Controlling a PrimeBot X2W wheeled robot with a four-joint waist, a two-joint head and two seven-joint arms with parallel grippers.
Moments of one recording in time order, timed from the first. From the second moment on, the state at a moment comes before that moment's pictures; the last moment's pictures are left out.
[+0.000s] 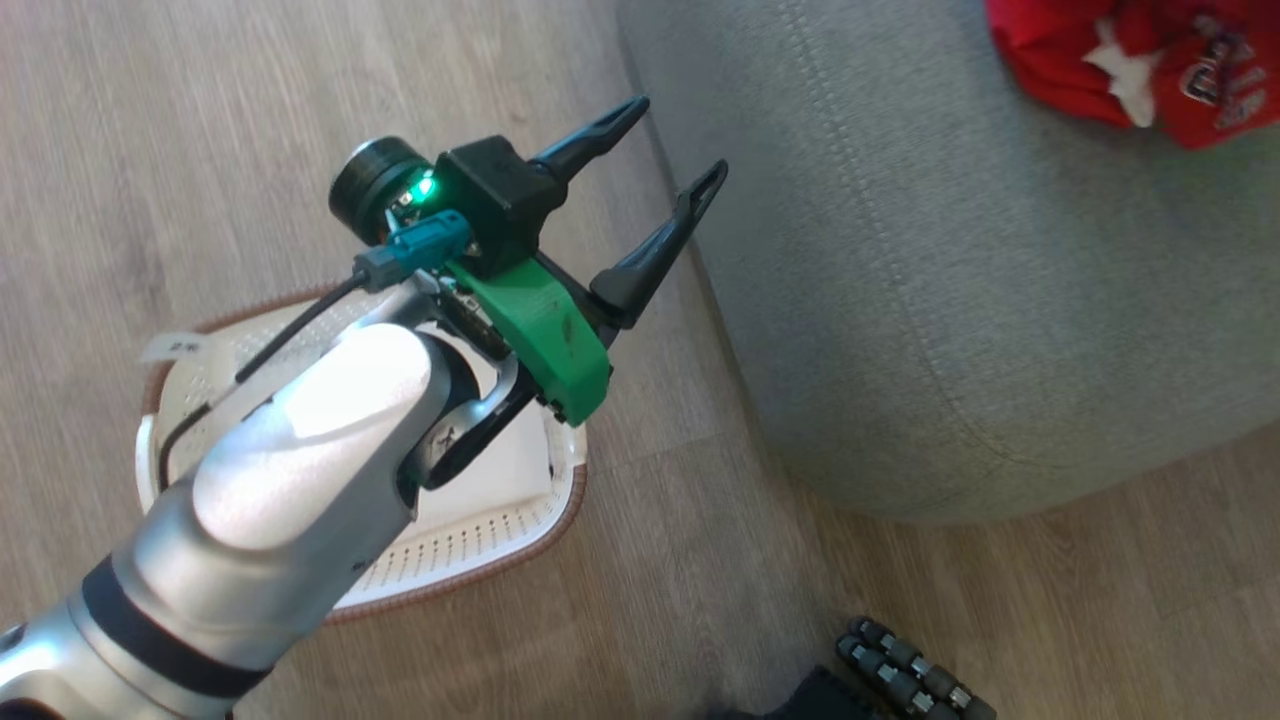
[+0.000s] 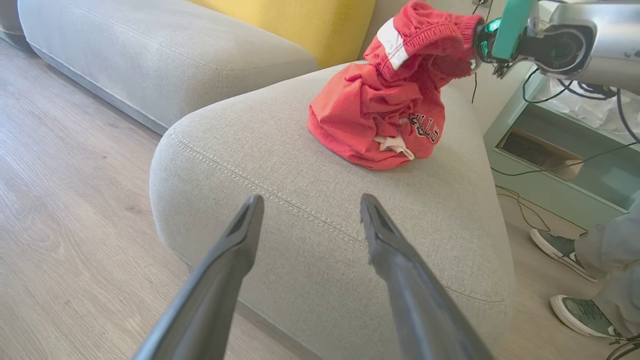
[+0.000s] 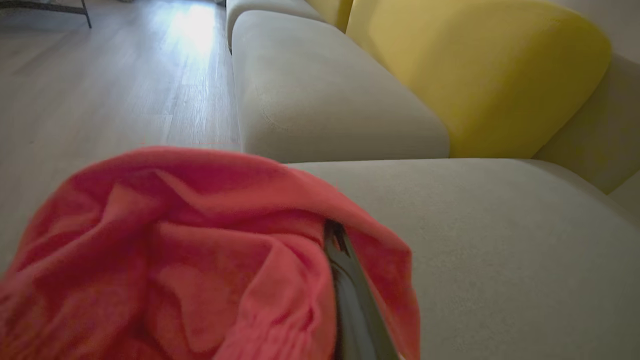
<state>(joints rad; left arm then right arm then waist) -0.80 0.35 -0.88 0.08 -0.60 0.01 0.02 -1.04 -0.58 0.23 0.81 0.55 0.13 -0.10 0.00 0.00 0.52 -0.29</state>
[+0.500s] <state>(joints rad) -0.83 0.34 -0.88 0.10 -0.60 0.01 0.01 -1.08 -0.57 0.46 0.94 0.64 0.13 0.15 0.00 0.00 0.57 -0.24</state>
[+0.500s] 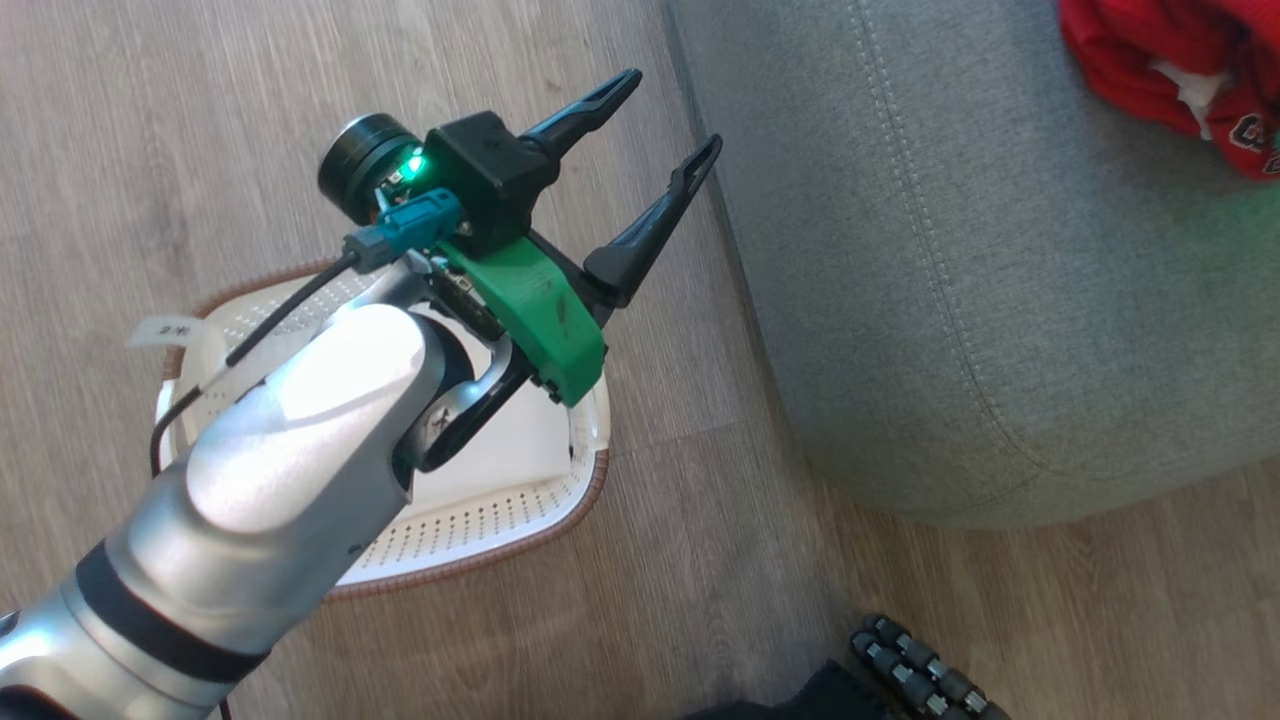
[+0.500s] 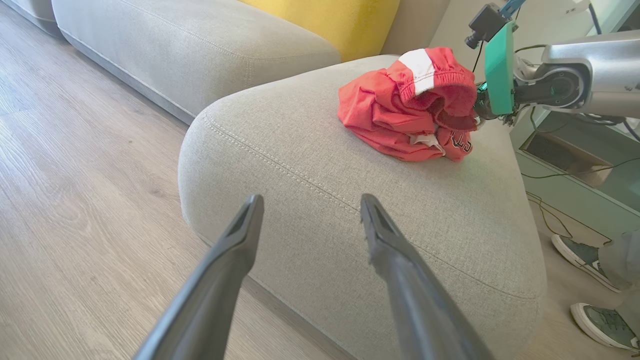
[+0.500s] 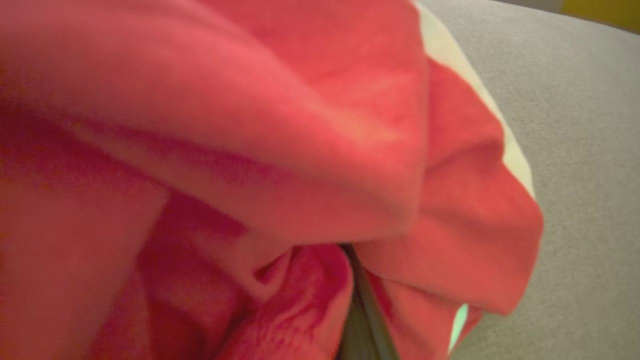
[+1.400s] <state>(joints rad) -0.72 0.35 -0.87 0.15 -0.66 0.03 -0.06 -0.99 -0.72 0.76 0.75 0.92 0.13 0.33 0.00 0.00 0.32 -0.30</state>
